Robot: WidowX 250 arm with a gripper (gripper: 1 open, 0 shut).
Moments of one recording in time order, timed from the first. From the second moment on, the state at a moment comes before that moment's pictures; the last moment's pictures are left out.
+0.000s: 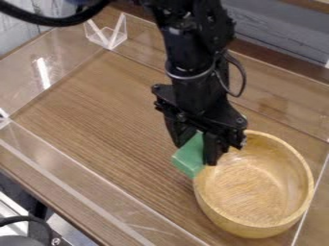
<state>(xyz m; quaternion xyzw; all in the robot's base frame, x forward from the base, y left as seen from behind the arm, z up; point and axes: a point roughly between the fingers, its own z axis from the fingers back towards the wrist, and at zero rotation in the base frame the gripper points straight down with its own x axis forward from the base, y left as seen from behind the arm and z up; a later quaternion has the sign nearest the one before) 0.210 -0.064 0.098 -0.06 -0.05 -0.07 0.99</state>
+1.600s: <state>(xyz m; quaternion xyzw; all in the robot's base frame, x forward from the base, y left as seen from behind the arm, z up) 0.205 -0.118 0.068 -0.06 -0.07 -0.08 0.99</state>
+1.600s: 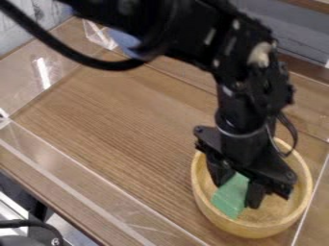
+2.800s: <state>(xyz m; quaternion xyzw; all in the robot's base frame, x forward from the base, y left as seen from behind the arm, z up) 0.215 -0.119 0.047 -0.04 -0.08 -0.08 0.99</state>
